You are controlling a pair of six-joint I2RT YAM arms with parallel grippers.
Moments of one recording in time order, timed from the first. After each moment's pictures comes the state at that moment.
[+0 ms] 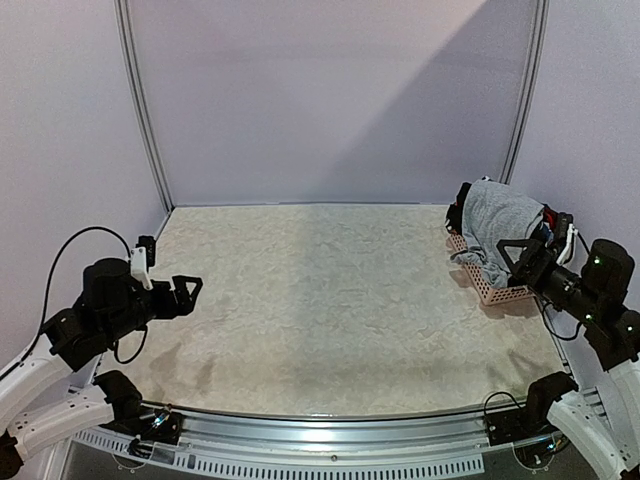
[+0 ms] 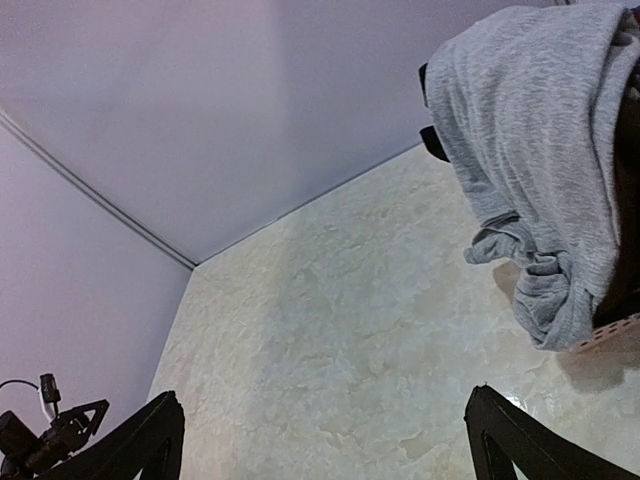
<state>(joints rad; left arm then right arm) -0.58 0.51 0.45 -0.39 -0.23 -0.50 0.20 0.40 0.60 -0.43 -0.22 0.70</state>
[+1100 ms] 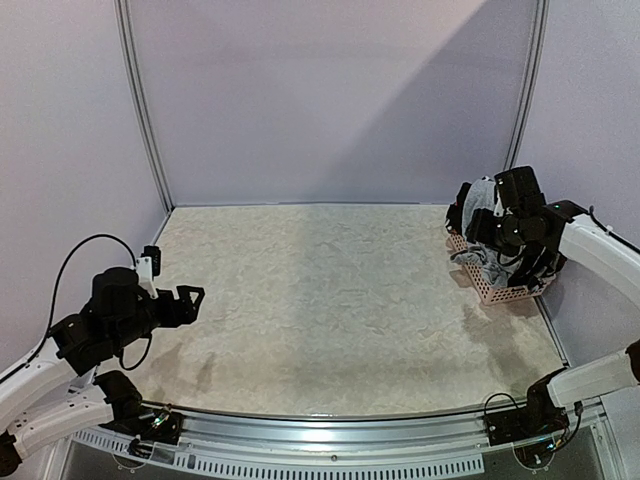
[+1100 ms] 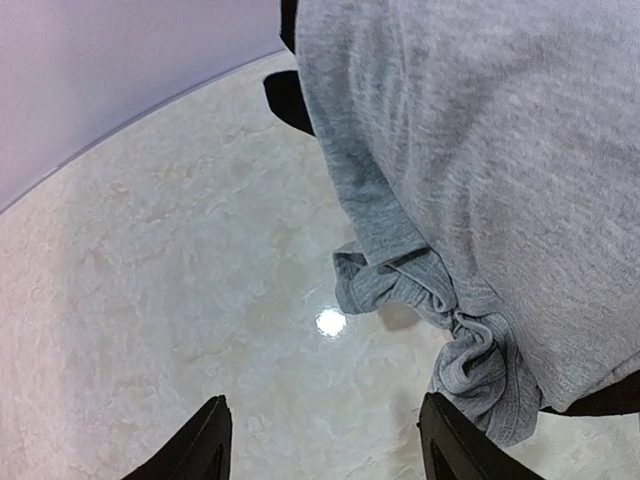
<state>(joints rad) -0.61 0.51 0.39 -0.37 -0.27 -0.50 0.34 1.26 1.08 -0.61 0.23 0.59</state>
